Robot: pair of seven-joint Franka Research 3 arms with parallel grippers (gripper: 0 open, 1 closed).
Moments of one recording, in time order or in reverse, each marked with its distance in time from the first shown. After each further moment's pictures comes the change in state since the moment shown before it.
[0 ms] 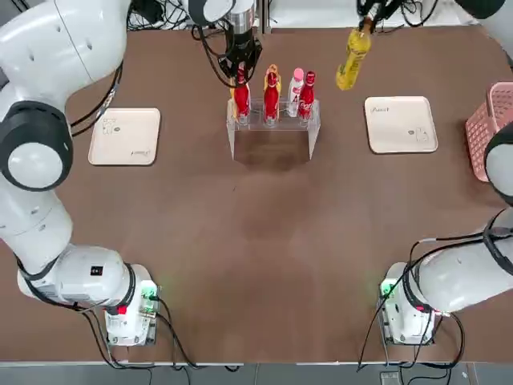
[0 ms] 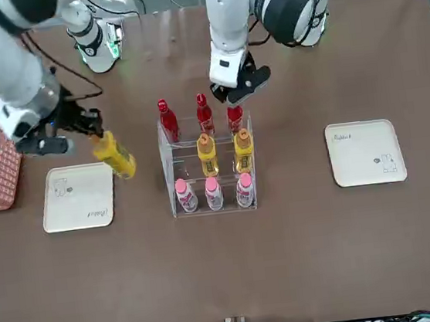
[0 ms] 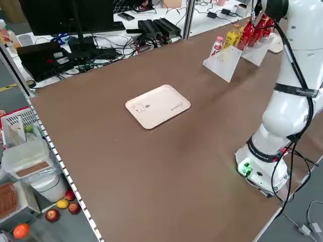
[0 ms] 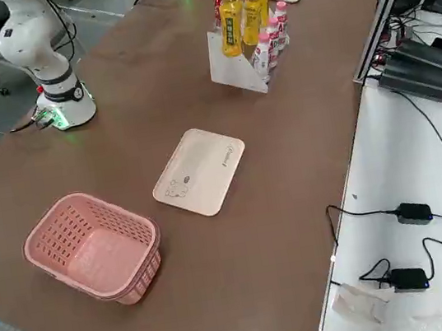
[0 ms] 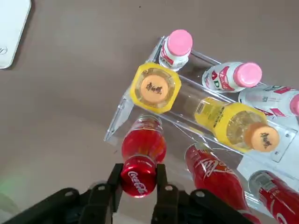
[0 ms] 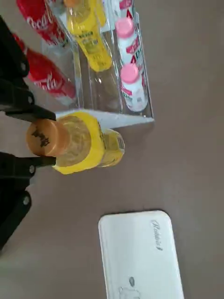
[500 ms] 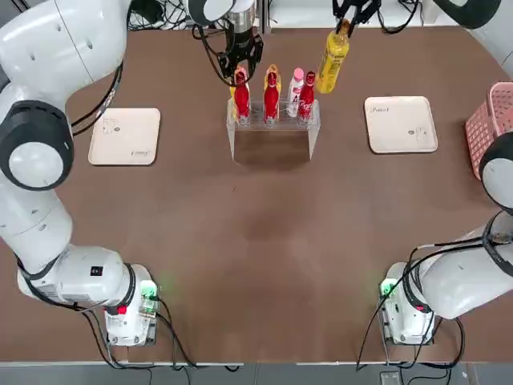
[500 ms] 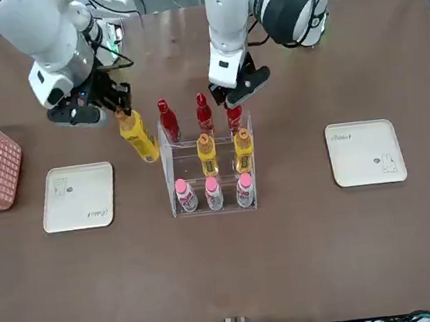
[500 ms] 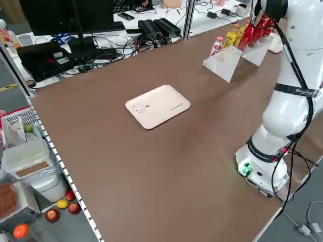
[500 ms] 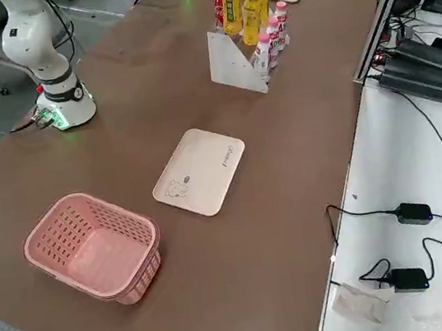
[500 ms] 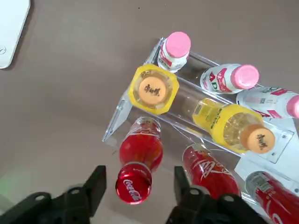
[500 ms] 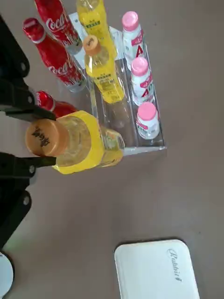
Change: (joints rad) left arm 0.001 0.001 0.002 0.012 0.002 0.000 -0.001; right arm 0.115 0.005 -0.001 0.038 0.039 0.002 0.136
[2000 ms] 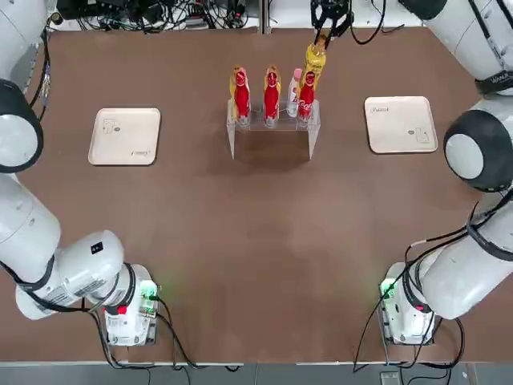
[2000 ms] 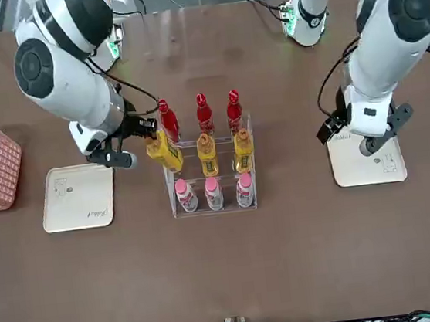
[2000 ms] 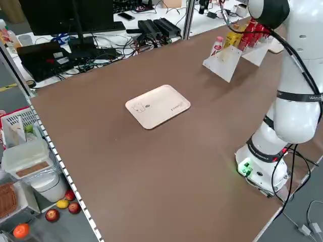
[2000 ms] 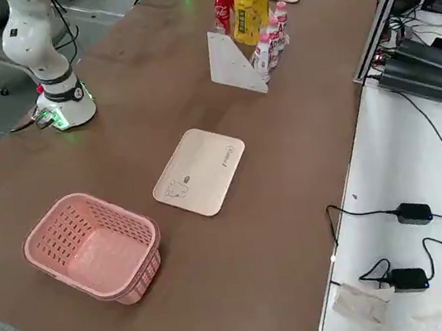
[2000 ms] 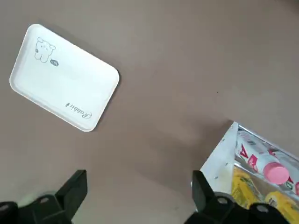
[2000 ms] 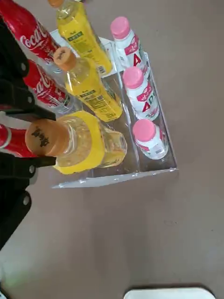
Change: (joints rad) left arm 0.499 -0.058 -0.002 0.058 -0.066 -0.150 0.445; right arm -0.008 0.213 -0.023 0.106 0.131 0.044 0.021
